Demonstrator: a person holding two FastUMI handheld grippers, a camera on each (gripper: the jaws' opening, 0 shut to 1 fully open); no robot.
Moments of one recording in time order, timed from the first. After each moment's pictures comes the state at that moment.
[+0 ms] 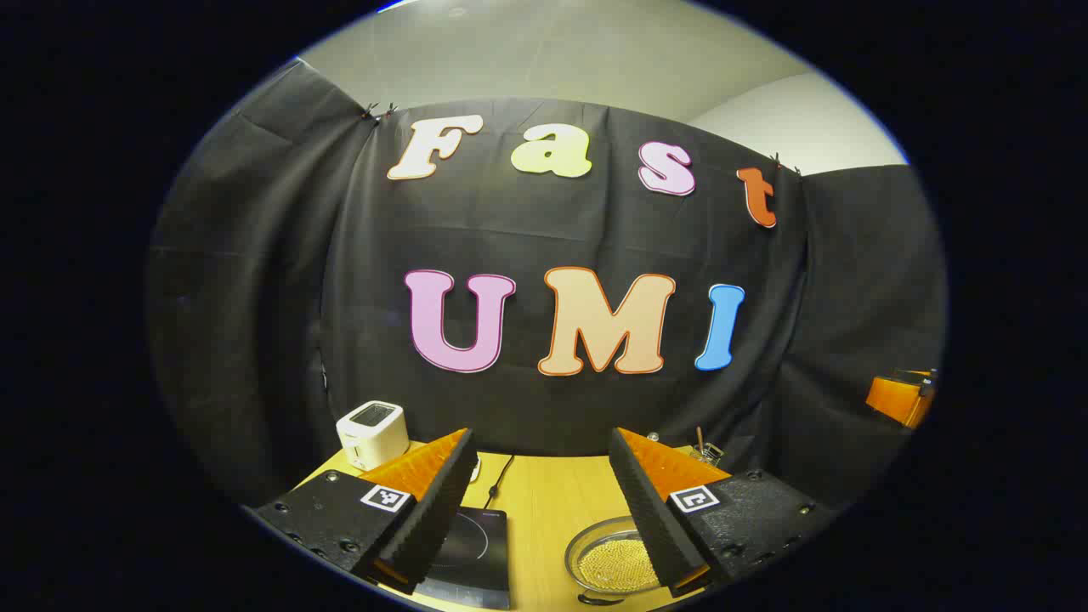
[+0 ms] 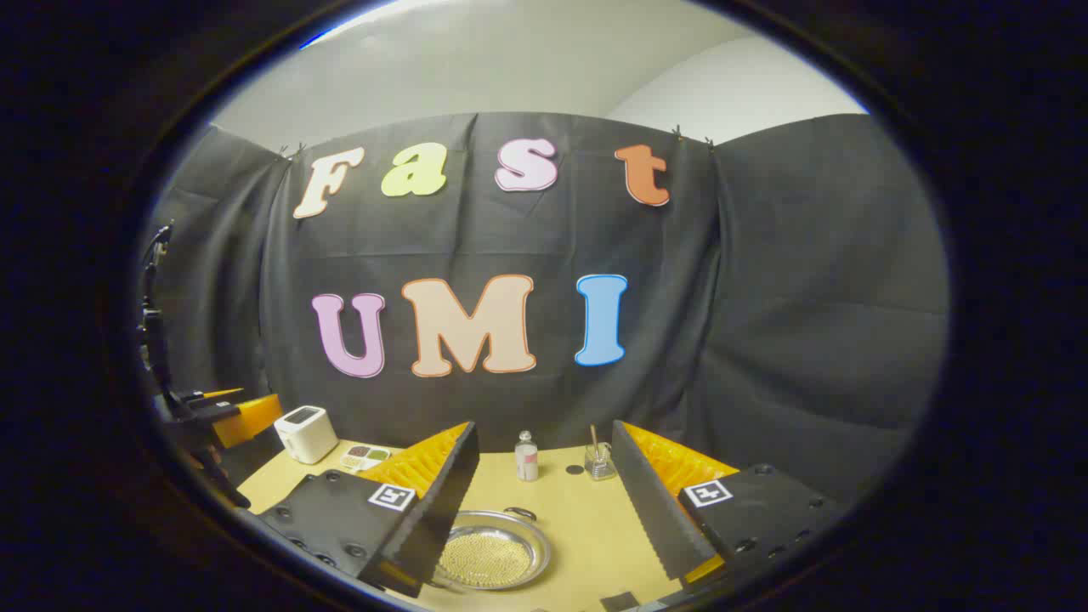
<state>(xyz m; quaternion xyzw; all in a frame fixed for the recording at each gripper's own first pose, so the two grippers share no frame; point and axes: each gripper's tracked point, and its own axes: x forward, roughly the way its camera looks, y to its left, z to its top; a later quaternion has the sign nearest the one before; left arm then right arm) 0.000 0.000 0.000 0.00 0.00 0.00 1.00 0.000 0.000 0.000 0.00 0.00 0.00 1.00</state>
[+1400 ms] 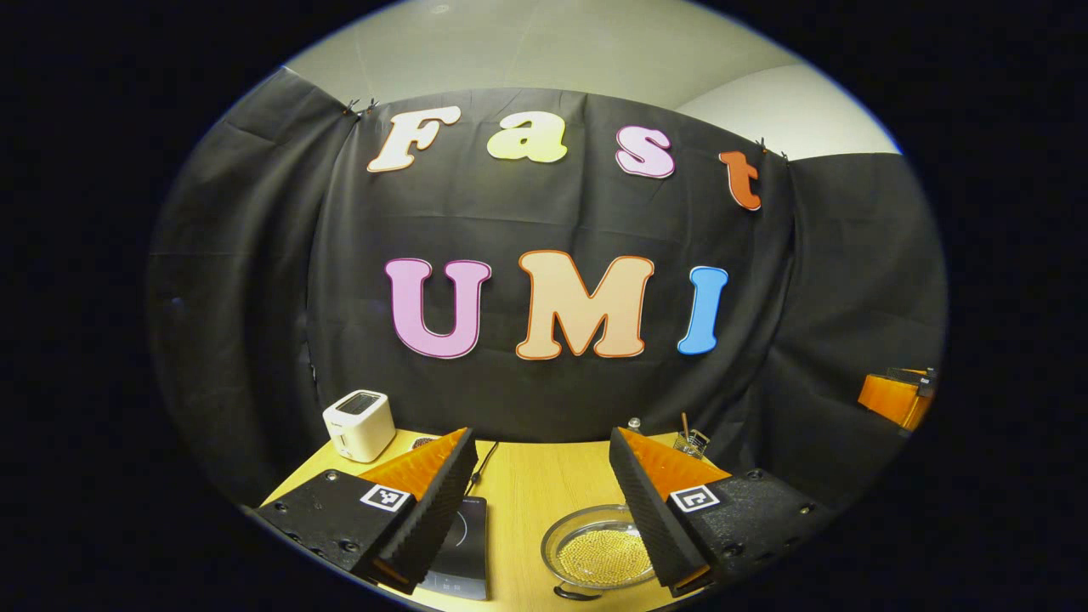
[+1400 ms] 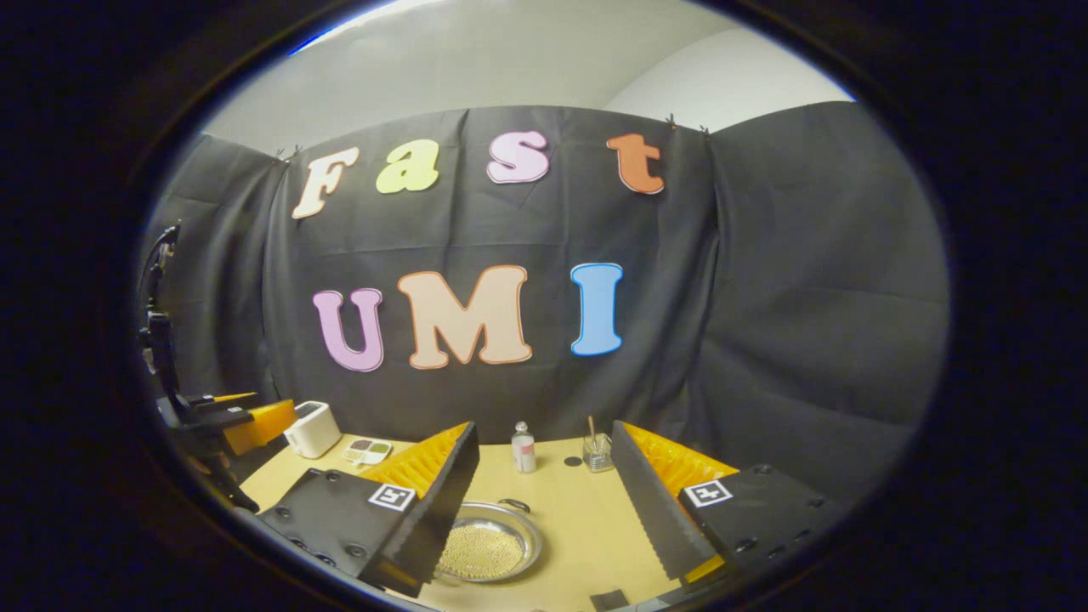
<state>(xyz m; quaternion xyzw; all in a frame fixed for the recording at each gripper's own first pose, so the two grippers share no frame) -0.008 -0.042 -0.015 0.01 0.03 -0.01 1.00 0.000 -0.031 -0.015 0.01 0.02 0.01 1.00</state>
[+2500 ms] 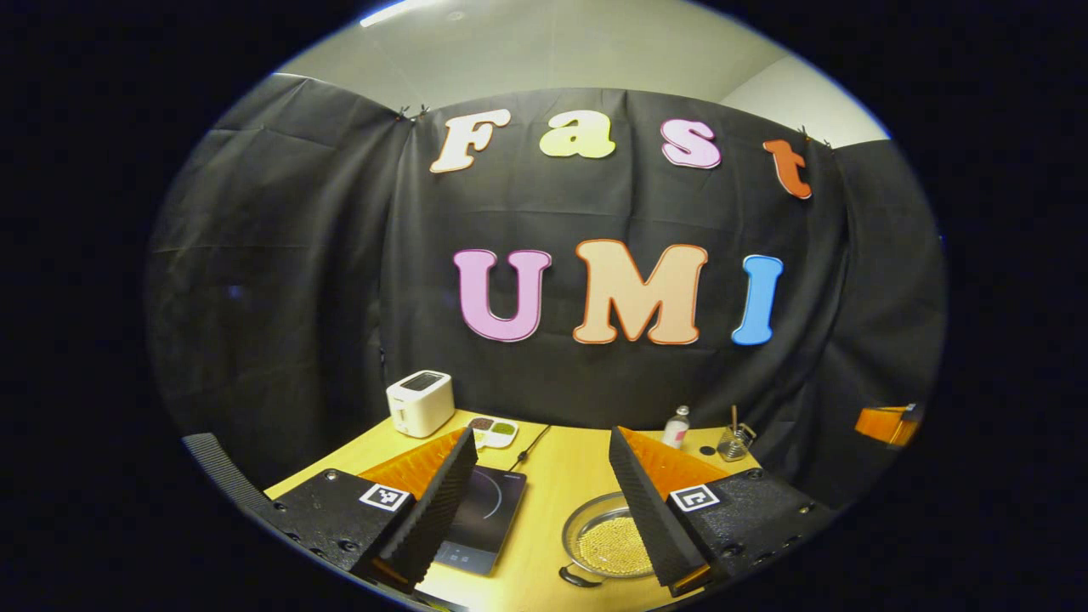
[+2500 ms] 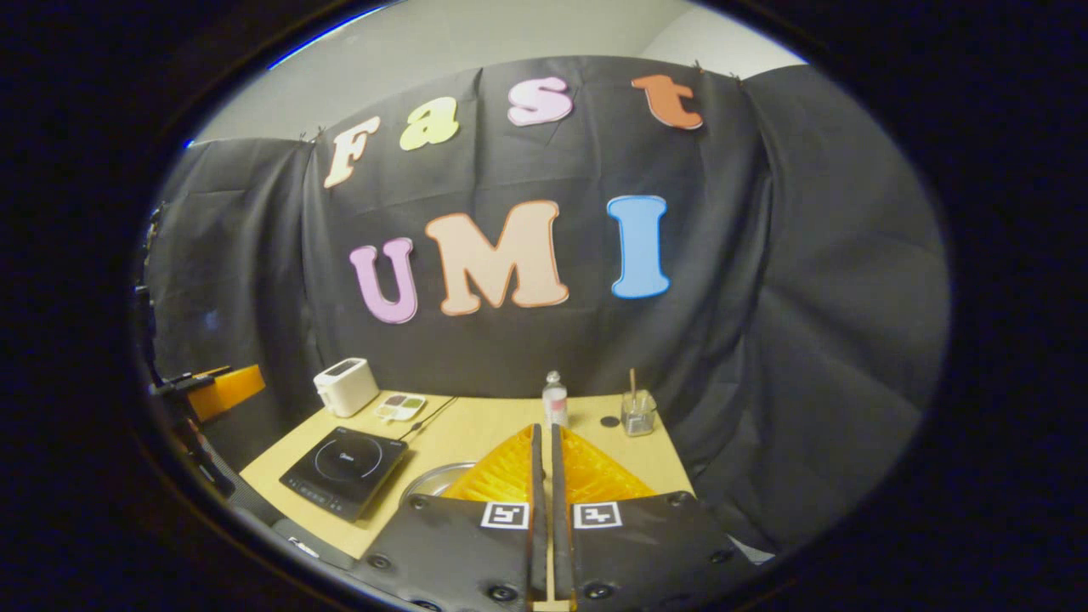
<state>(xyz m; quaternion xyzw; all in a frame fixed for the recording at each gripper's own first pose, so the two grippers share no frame) -0.058 -0.023 -0.041 0.01 0.04 0.13 0.99 0.050 -0.044 -0.121 0.02 0.13 0.14 0.98</state>
